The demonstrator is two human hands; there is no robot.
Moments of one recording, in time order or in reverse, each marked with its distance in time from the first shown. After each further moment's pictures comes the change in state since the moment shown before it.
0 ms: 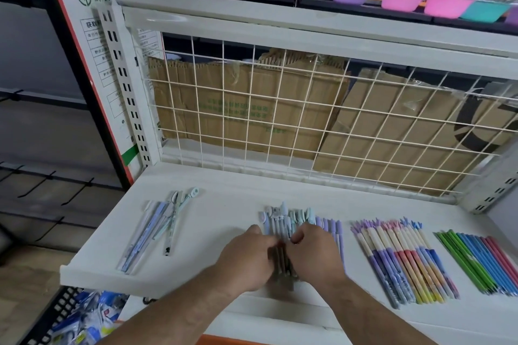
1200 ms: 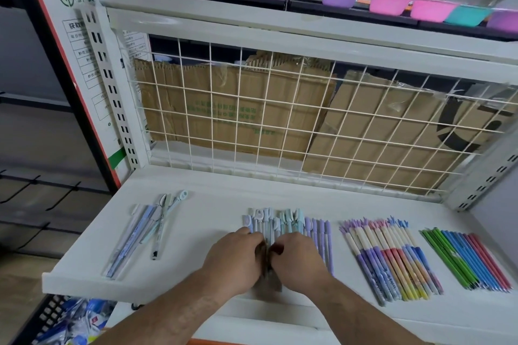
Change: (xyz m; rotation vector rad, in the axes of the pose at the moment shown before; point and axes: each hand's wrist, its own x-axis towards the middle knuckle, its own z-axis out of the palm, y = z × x) left_hand 0.002 -0.004 0.007 0.110 0.172 0.025; right_hand -0.007 -0.007 -0.006 -0.124 -0.238 -0.110
